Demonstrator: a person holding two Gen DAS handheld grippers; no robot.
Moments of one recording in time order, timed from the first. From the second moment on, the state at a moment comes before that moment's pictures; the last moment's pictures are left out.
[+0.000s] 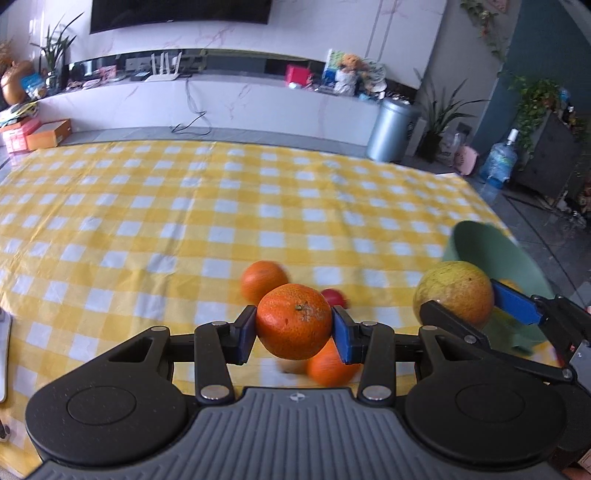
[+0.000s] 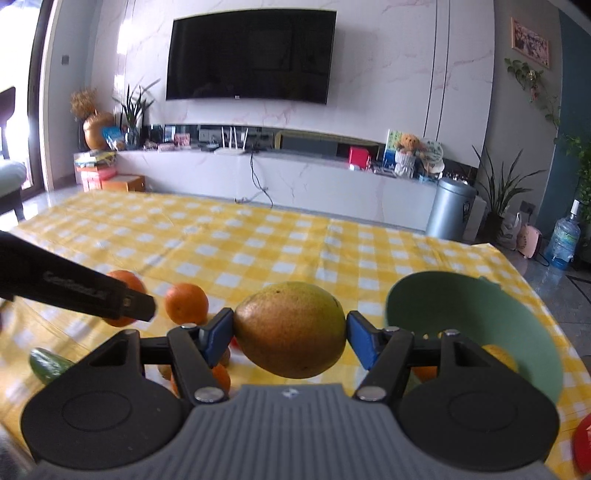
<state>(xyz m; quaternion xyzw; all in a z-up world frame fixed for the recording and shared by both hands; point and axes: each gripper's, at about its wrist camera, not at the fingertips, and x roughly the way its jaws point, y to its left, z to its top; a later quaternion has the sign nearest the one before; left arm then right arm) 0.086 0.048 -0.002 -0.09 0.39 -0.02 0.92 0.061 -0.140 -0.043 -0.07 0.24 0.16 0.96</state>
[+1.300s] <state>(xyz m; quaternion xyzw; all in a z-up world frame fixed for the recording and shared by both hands) 0.165 -0.134 0.006 0.02 0.43 -0.21 0.88 0.125 -0.305 -0.007 -0.09 0.38 0.17 0.90</state>
